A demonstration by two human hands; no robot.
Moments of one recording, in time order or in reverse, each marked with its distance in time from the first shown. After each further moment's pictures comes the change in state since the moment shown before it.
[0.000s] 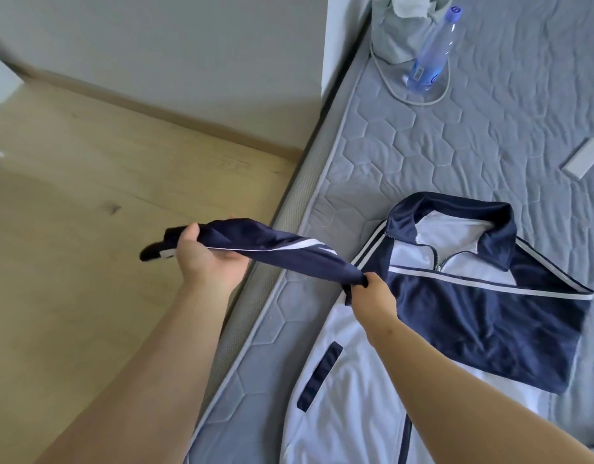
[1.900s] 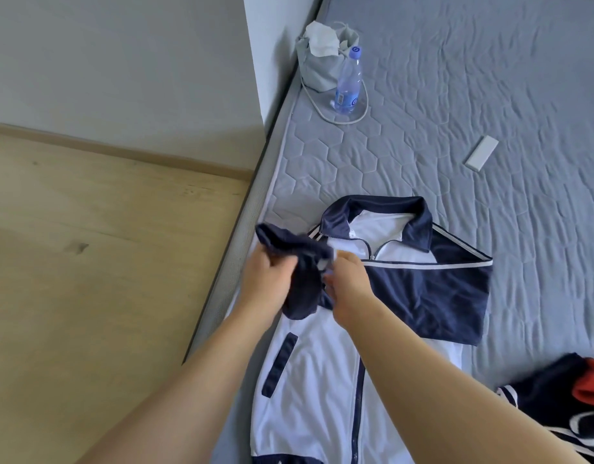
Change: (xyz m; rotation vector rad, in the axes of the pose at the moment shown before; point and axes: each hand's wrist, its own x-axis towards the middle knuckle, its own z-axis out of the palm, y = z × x) left_hand -0.126 -0.104 0.030 1.232 -0.298 0.345; right_hand -0.065 -0.023 -0.084 0.798 -0.034 0.103
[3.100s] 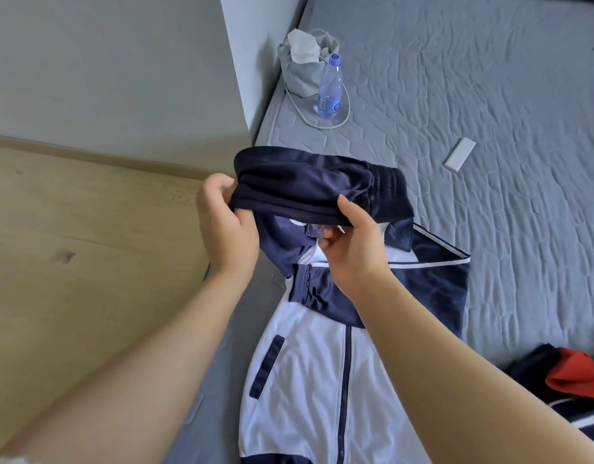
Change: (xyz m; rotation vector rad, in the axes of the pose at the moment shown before) left_hand 0.031 0.043 -0.003 0.060 0.363 0.699; right_hand -0.022 -0.062 -0.021 0.542 -0.227 -0.177
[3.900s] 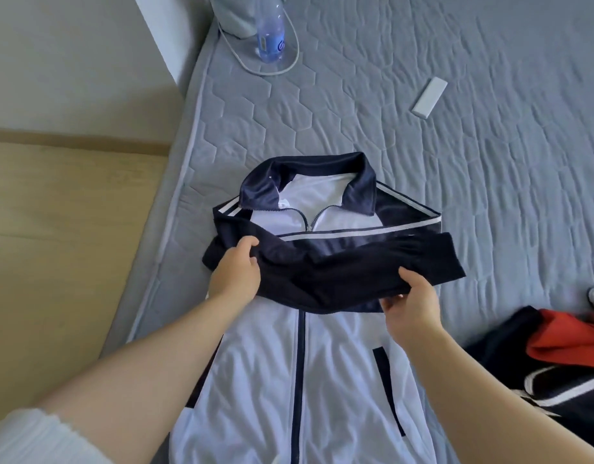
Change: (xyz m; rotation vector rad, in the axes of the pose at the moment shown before) left_hand -0.112 -0.130 0.114 0.658 -0.792 -0.308; right_hand 0.040 0.001 -0.237 0.069 0.628 0.057
